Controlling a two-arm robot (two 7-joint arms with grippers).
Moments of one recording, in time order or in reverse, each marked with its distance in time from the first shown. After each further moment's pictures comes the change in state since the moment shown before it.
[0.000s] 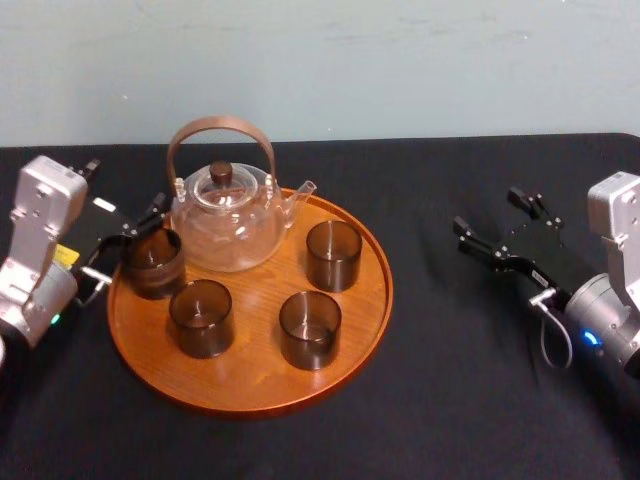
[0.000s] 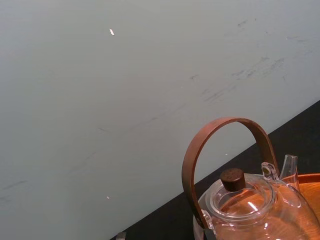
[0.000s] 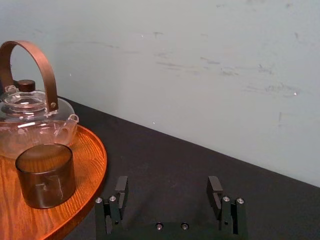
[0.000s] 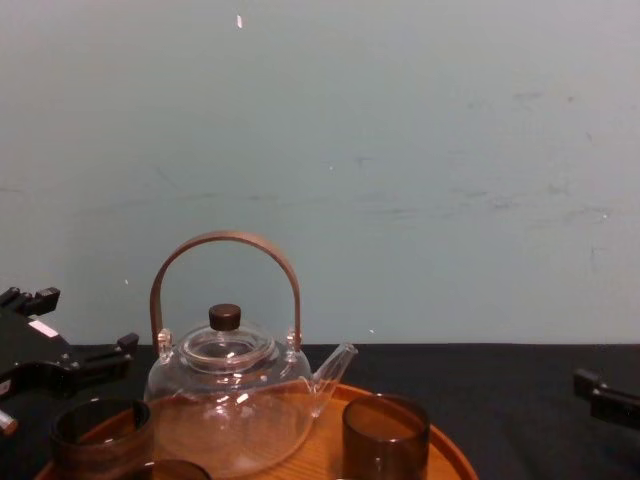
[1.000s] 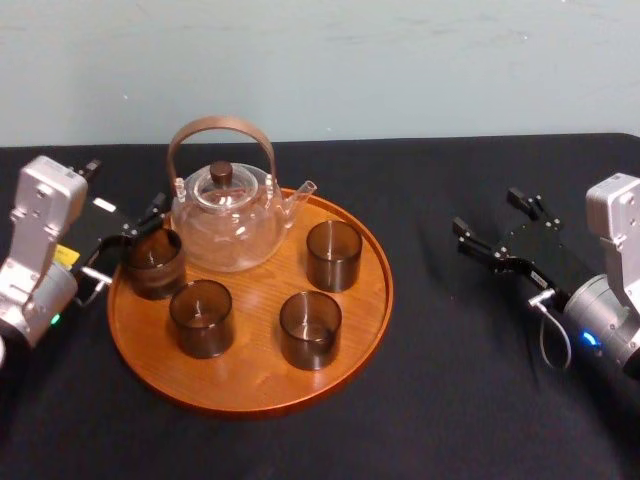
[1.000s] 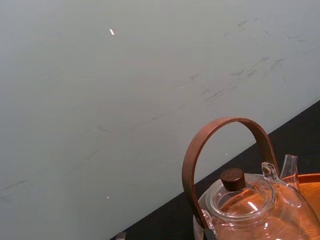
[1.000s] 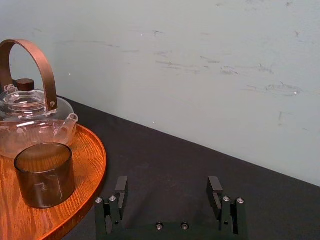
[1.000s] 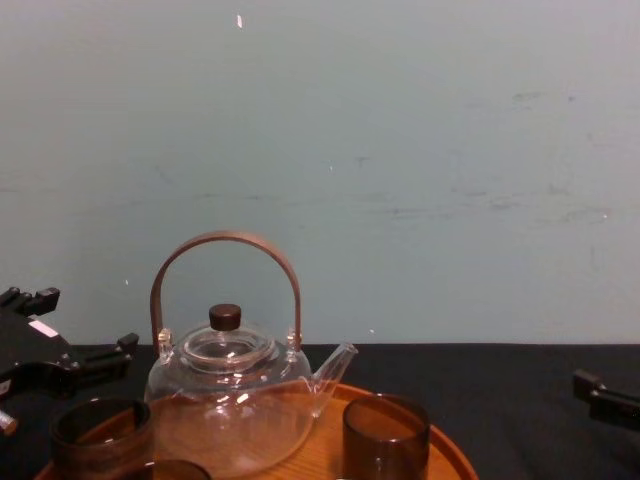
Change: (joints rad) left arm 0.000 0.000 0.000 0.000 0.000 0.000 0.000; right arm 0.003 -0.008 0.002 0.010 -0.005 -0.004 0.001
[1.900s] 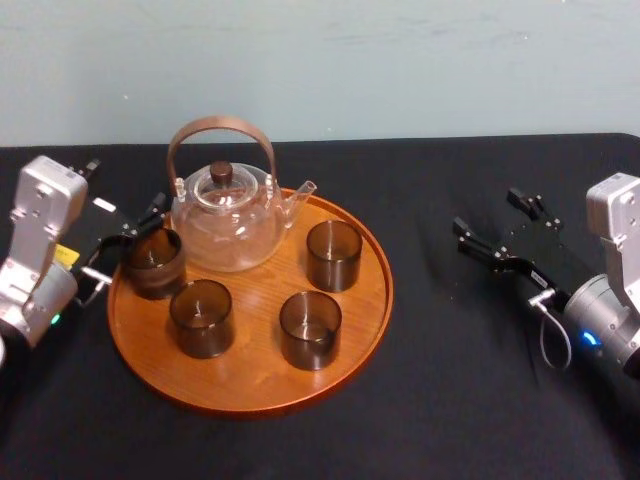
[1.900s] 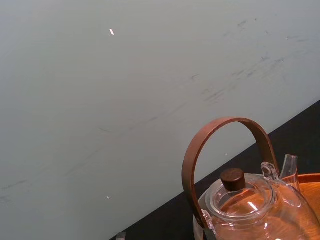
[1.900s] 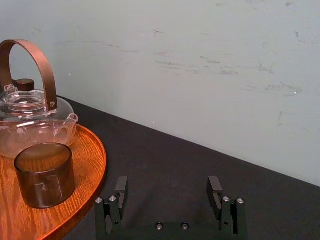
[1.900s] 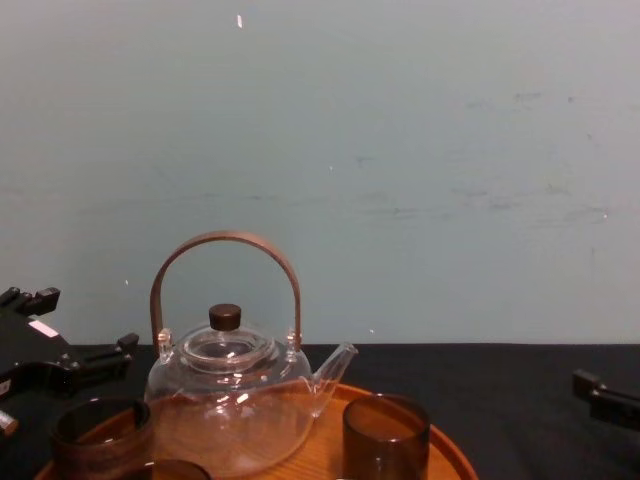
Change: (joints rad) left arm 0.000 0.000 0.000 0.000 0.000 0.000 0.000; right arm 0.000 0.001 0.000 -0.002 0.001 0.002 0.000
